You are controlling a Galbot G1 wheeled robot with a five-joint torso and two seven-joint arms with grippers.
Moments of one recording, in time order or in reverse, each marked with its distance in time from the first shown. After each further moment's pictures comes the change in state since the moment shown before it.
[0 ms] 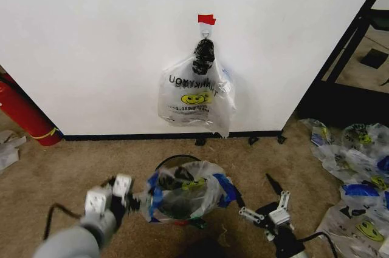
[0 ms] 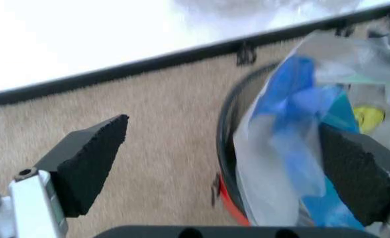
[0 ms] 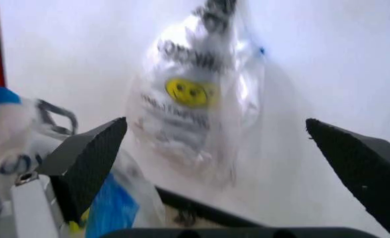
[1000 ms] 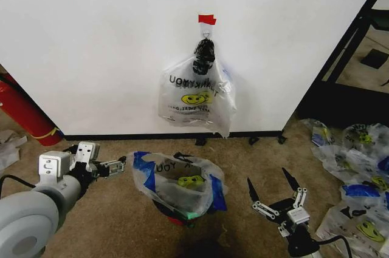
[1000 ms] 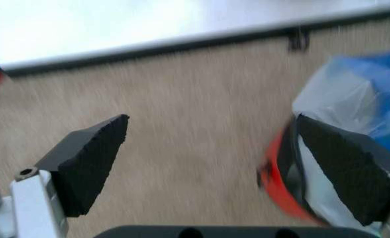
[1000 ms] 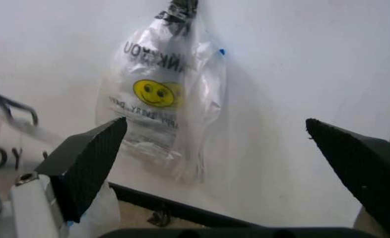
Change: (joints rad) left arm 0.077 0.086 -0.288 0.001 -0.340 0.116 -0.136; right arm -0.048 0.084 0.094 -0.015 0.037 0.052 -0.026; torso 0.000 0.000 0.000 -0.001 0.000
